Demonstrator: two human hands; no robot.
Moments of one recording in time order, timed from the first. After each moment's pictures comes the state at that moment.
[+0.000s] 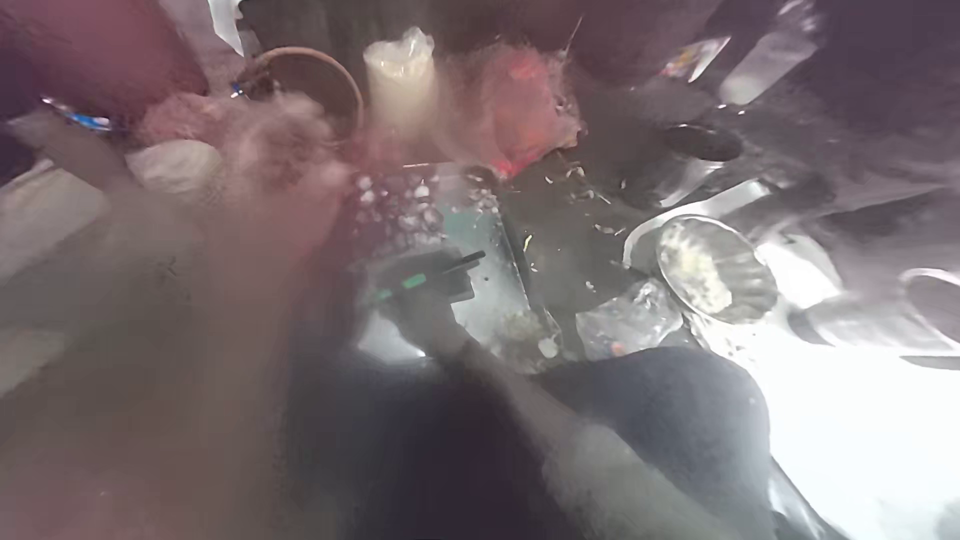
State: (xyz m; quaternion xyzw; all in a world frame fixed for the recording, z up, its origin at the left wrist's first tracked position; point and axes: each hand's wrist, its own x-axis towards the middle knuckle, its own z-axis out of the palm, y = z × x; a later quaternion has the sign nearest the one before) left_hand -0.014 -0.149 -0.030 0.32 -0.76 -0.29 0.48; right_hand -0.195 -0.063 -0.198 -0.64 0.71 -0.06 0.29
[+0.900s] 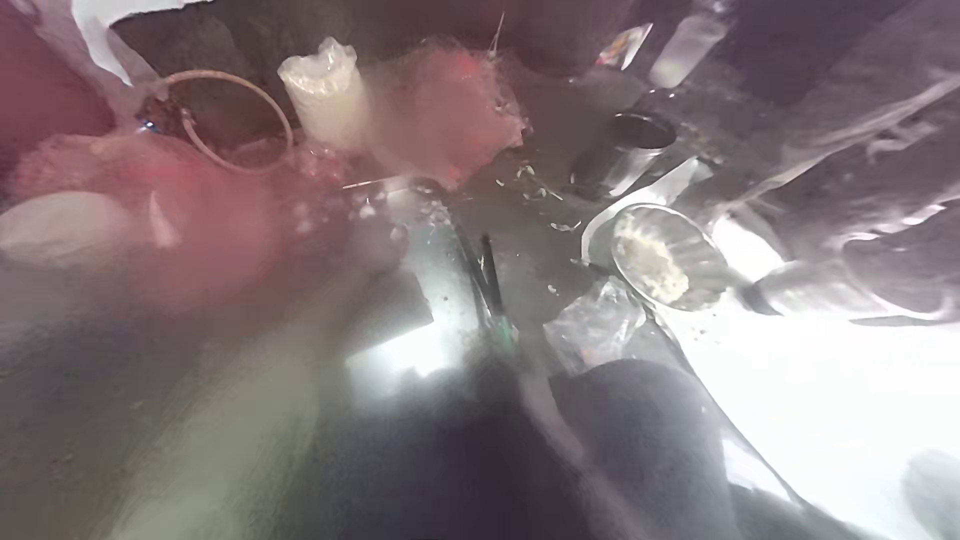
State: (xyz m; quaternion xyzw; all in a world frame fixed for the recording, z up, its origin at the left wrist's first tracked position) left_hand -0.236 -0.216 -0.154 0.34 -0.93 -0.12 -0.01; right_hand -0.339 0.090 -0.202 -0.25 0.65 -0.61 0.38
